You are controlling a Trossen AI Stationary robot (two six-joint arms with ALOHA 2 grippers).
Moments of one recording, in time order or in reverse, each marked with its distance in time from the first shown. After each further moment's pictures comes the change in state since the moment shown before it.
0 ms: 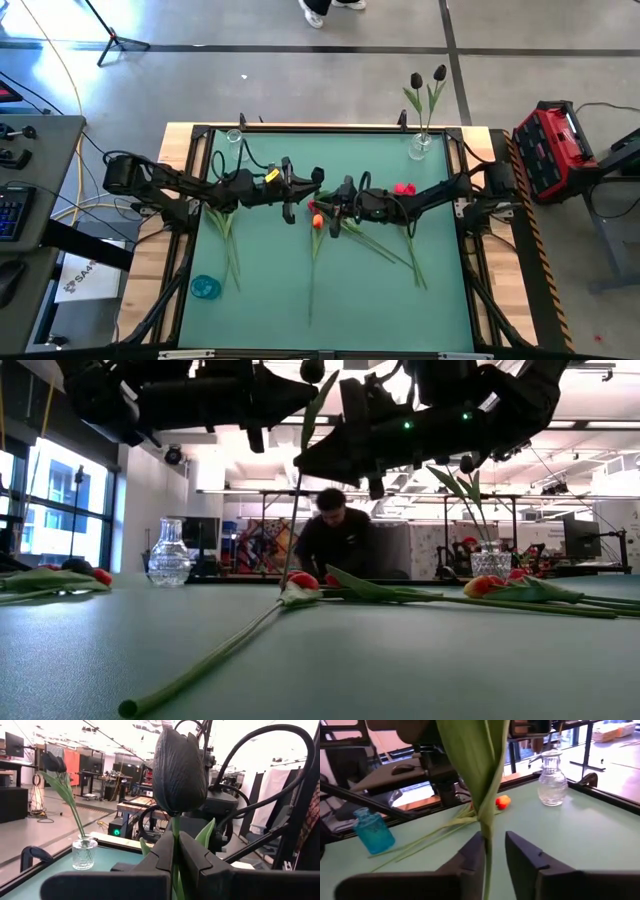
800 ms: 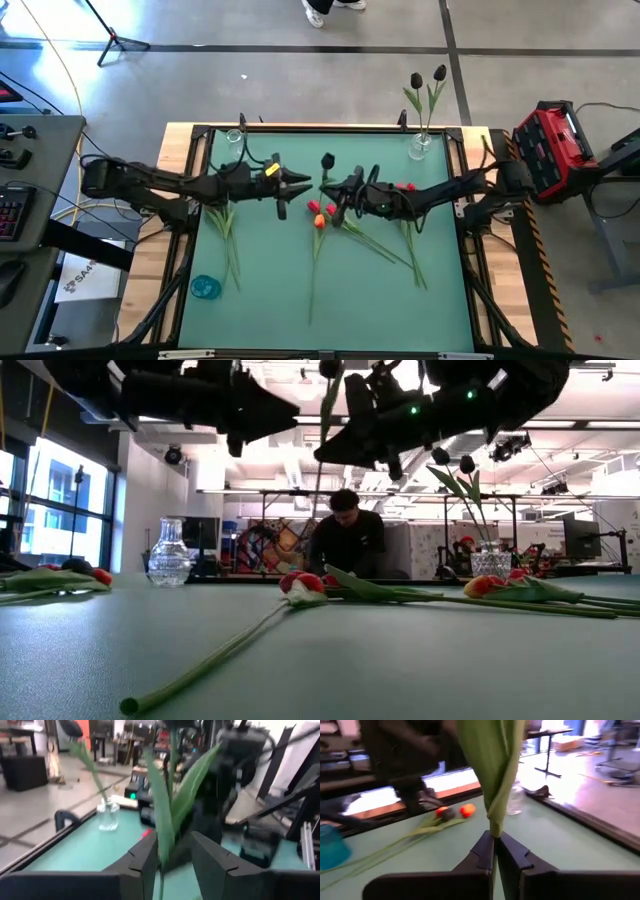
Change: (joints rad) left arm 0.048 -0.222 -0.002 -0.467 0.001 0.033; right arm -0.013 -0.134 0.000 -0.162 0.165 -0.056
